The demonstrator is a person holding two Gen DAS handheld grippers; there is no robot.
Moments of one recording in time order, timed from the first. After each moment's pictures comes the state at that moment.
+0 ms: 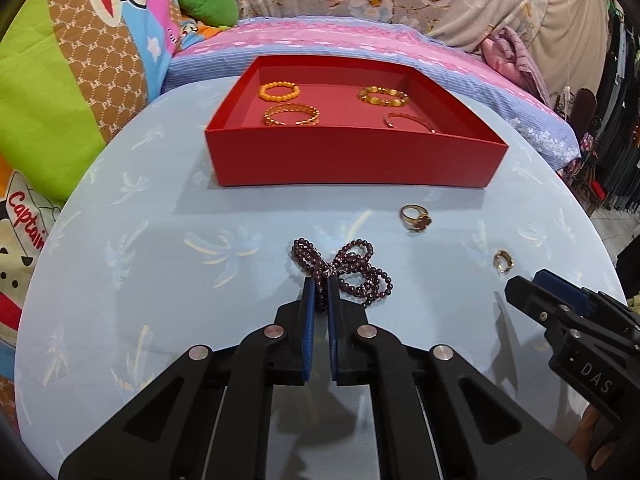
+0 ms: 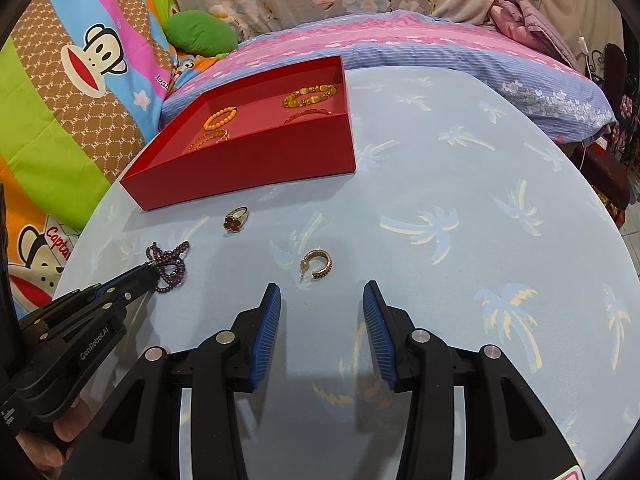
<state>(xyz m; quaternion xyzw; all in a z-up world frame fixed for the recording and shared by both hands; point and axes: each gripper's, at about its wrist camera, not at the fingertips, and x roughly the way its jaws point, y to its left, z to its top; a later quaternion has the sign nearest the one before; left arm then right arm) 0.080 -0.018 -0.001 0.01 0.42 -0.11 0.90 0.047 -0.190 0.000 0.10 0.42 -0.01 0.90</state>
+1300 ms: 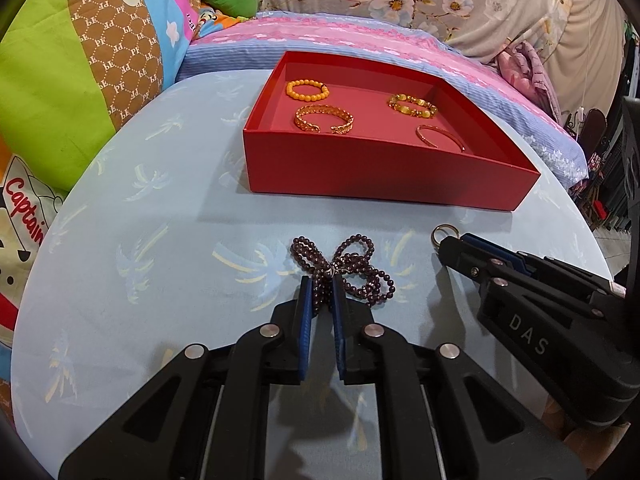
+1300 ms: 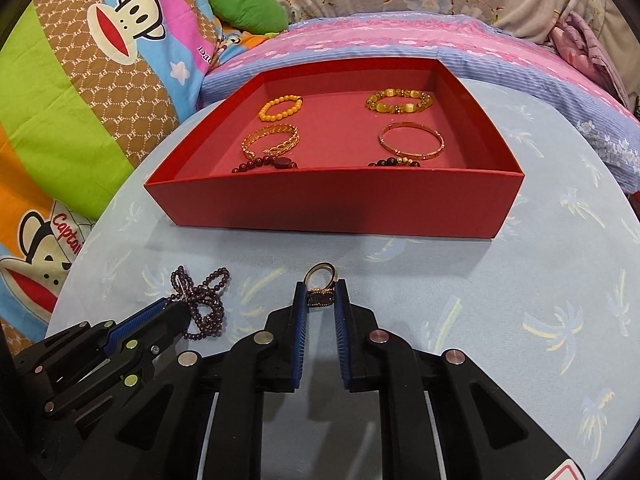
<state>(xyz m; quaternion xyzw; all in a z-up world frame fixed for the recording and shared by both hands) 0.102 0.005 -0.005 -0.02 0.43 -0.10 0.90 0.120 -0.126 -0.003 0.06 0.43 0.05 0.90</state>
